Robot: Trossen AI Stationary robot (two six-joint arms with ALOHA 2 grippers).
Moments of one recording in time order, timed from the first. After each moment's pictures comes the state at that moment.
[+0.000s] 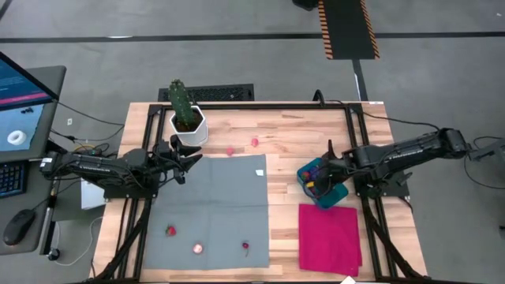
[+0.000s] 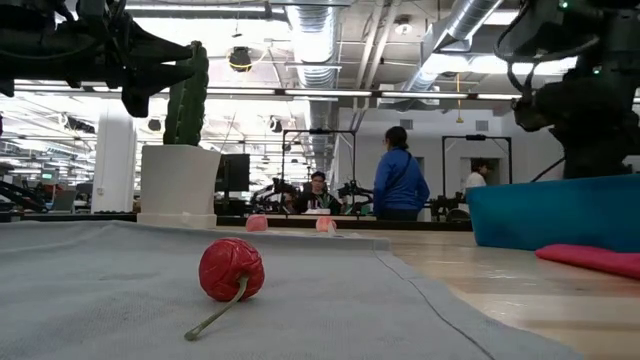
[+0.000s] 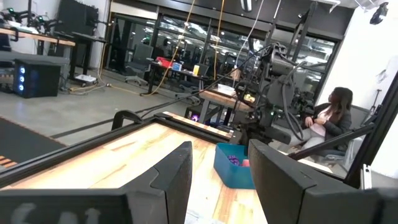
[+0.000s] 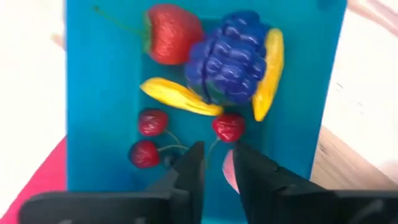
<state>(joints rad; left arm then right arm) -0.01 0.42 0.05 0.53 -0.30 -0.25 0.11 1.03 0.58 -0.88 0.04 0.96</state>
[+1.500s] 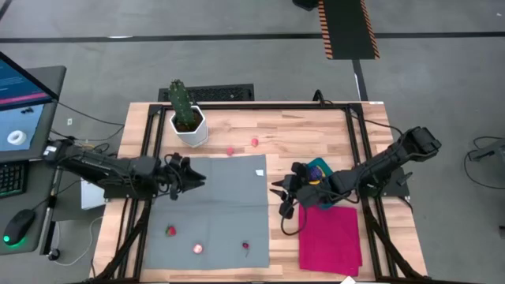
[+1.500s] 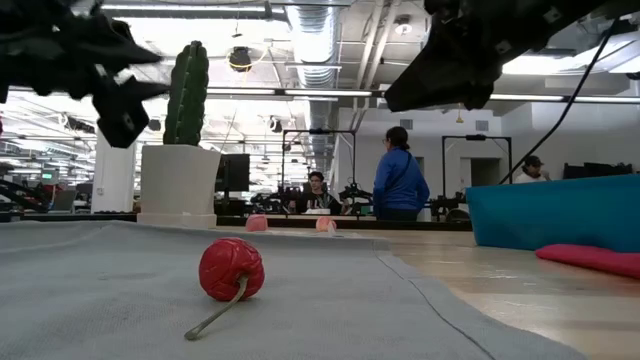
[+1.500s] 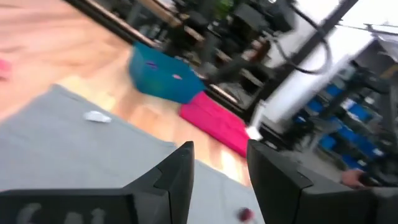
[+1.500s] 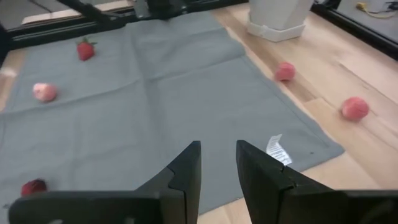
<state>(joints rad) -0.17 0.48 0.06 0.37 -0.07 -0.65 0.41 1.47 0.78 0.06 0.57 0.41</state>
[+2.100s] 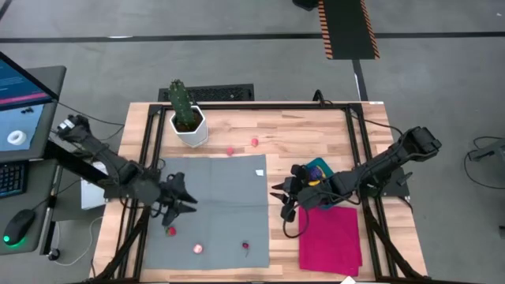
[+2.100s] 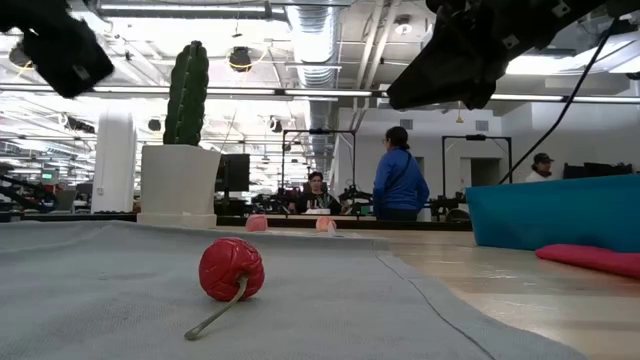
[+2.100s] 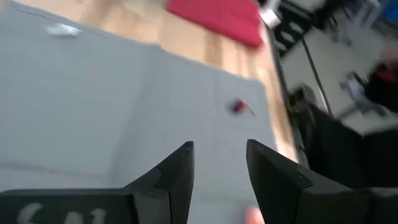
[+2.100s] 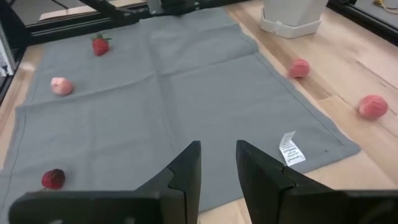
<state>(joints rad) -0.64 0.75 0.50 -0.31 -0.32 -0.72 0.42 1.47 0.78 0.06 0.54 0.41</state>
